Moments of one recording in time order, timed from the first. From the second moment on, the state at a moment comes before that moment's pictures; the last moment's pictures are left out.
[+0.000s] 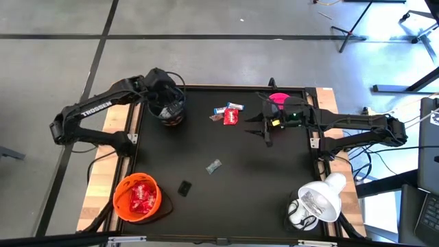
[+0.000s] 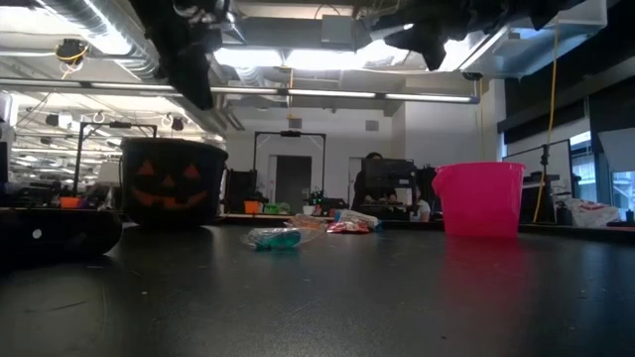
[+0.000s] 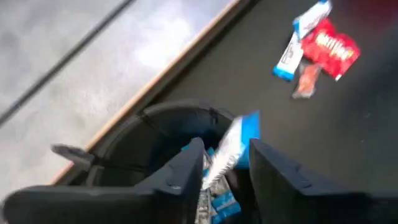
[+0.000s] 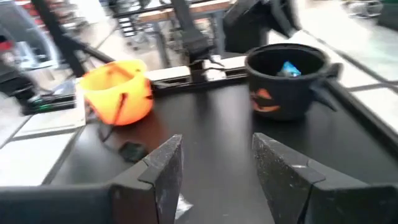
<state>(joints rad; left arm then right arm) 0.59 1.15 1.10 -0.86 -0.22 -0.08 -0.17 1.09 0.82 0.00 -0.22 0.10</state>
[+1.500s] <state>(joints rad) -0.31 0.82 0.72 0.23 -0.19 -0.07 0.11 1.98 0.95 0.43 -0.15 0.00</state>
